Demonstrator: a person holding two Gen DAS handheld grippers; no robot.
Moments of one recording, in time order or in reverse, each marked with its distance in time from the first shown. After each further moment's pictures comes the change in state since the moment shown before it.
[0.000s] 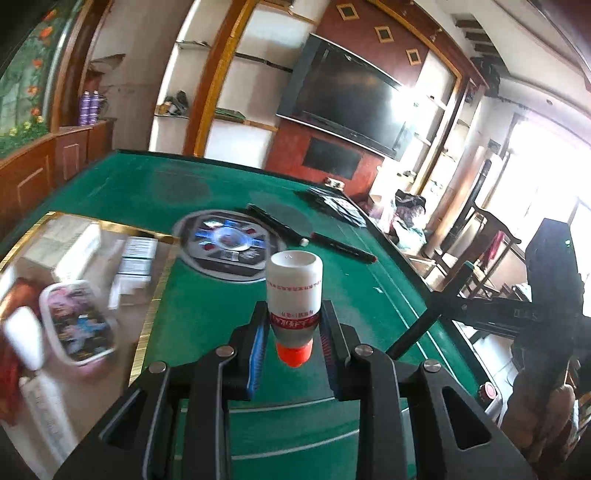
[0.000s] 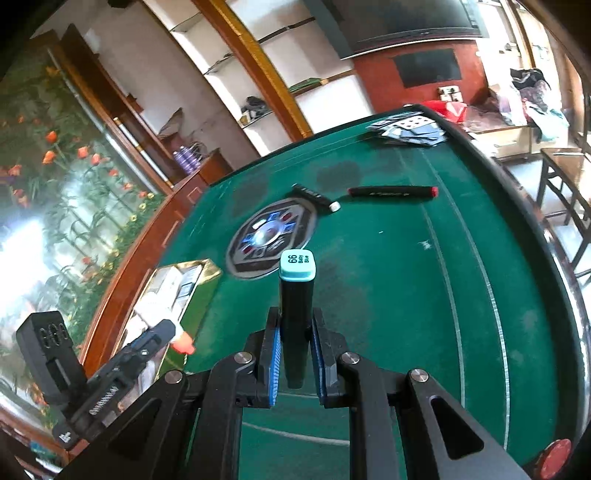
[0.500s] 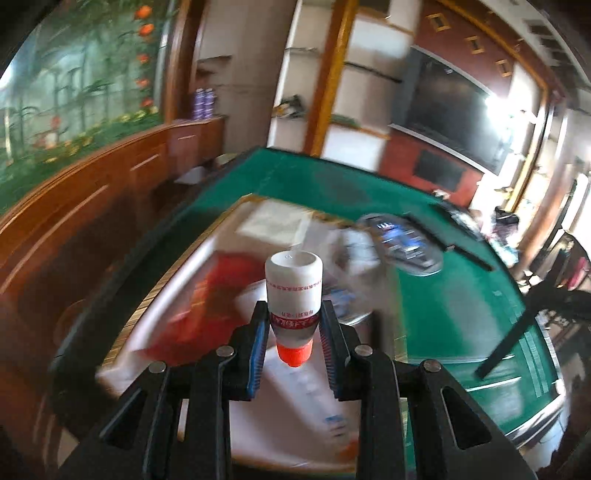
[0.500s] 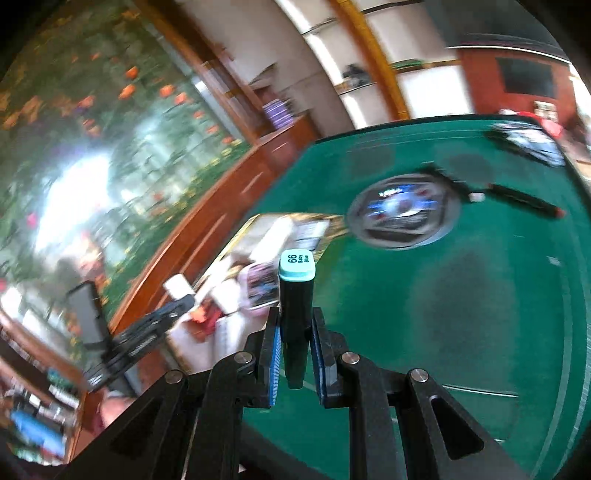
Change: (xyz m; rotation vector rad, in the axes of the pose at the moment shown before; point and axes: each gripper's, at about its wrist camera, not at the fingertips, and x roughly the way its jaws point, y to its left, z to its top) left arm -0.111 0.141 -0.022 -0.100 0.014 0.413; right arm 0.038 0.130 -0.026 -0.237 0.172 0.307
